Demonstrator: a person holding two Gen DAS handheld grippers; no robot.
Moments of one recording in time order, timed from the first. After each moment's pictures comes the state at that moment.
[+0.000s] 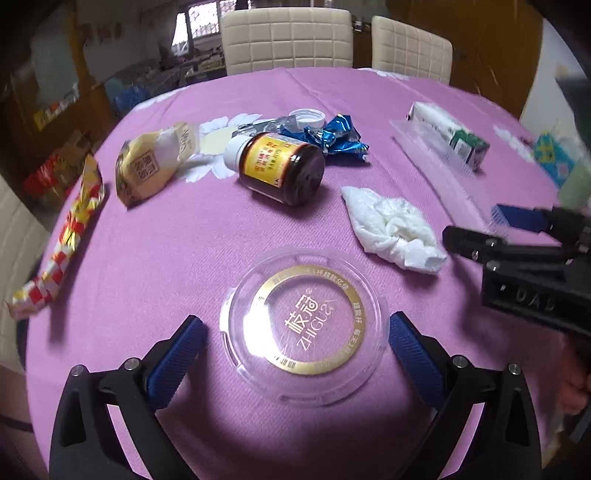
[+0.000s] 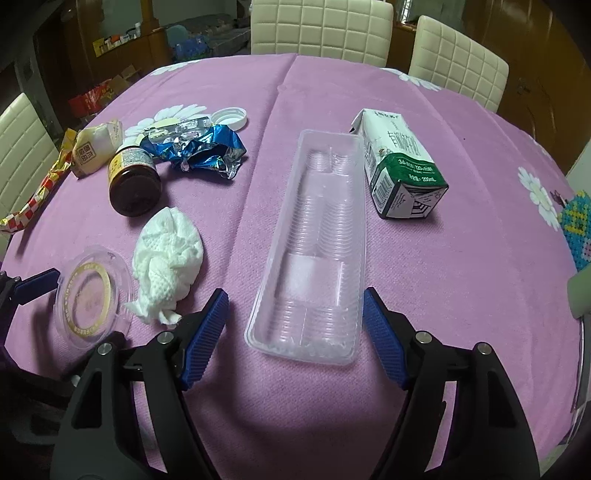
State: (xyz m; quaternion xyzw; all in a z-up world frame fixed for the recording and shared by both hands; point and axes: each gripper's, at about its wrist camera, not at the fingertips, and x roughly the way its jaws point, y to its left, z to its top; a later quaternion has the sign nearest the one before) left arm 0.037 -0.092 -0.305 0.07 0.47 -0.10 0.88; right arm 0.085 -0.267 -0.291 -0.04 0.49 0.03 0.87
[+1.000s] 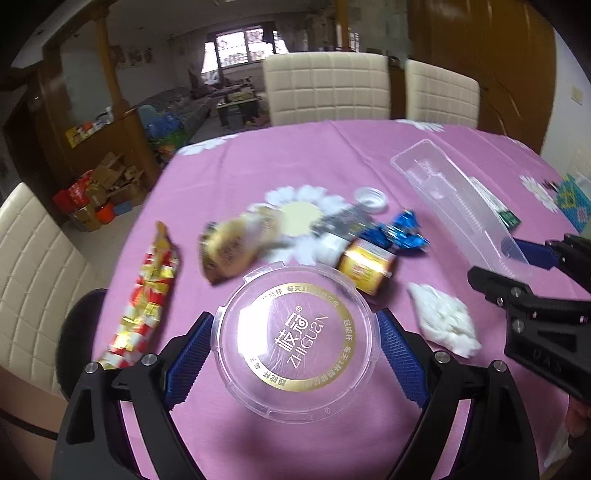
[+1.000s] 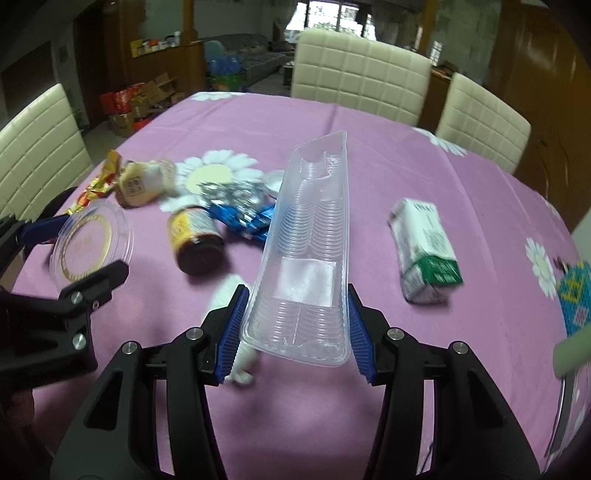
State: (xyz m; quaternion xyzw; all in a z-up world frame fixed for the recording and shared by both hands) left arm 0.068 -0.041 -0.241 0.07 0.41 -0.03 0.91; right arm 0.094 -0.214 -0.239 -0.09 0.43 0.08 0.90
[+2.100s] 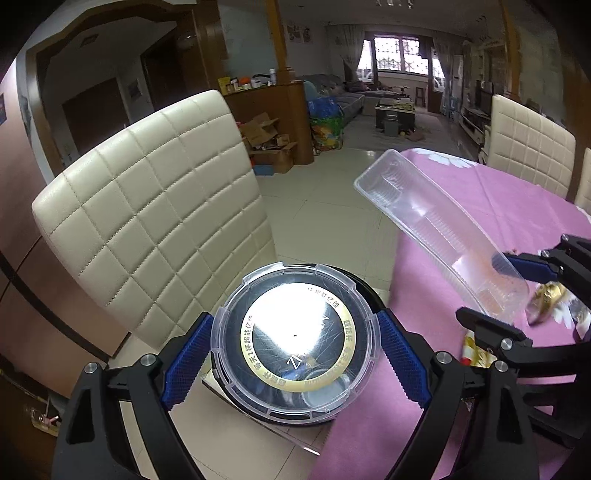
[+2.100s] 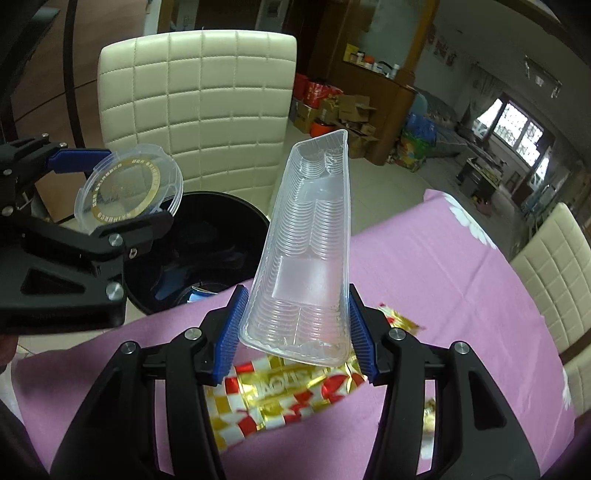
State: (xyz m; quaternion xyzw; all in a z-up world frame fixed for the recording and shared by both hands) left arm 0.059 0.250 -0.231 -0.02 0.38 0.23 0.89; right arm 0.133 0.097 -0.237 -0.28 0.32 0.39 0.82
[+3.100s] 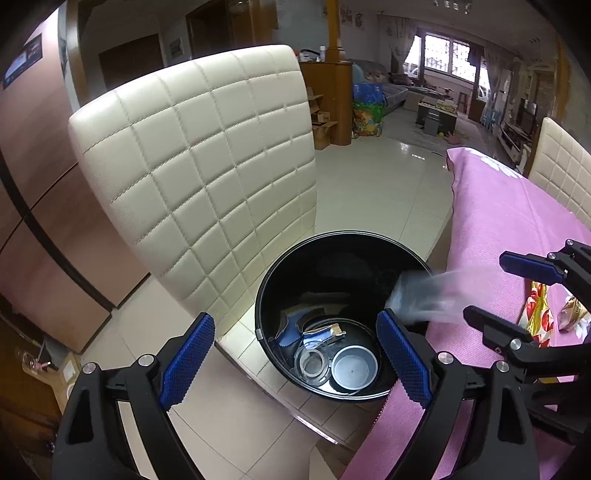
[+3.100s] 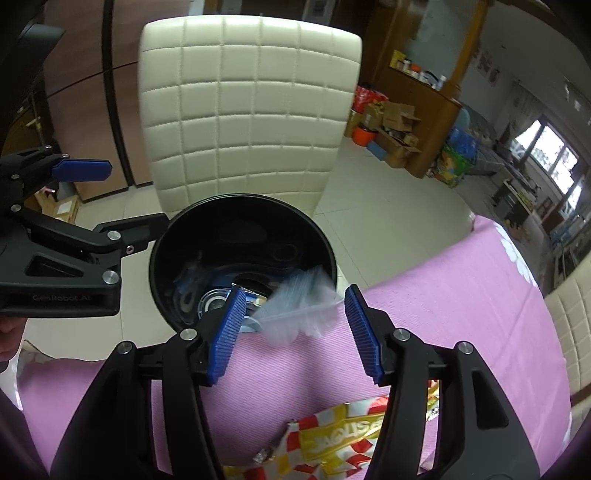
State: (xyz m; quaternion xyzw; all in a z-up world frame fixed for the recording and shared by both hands) left arm 0.020 0.289 -0.254 -0.09 0.41 0.29 0.86; right arm 0.121 0.152 -0.252 -0.31 0.31 0.46 0.77
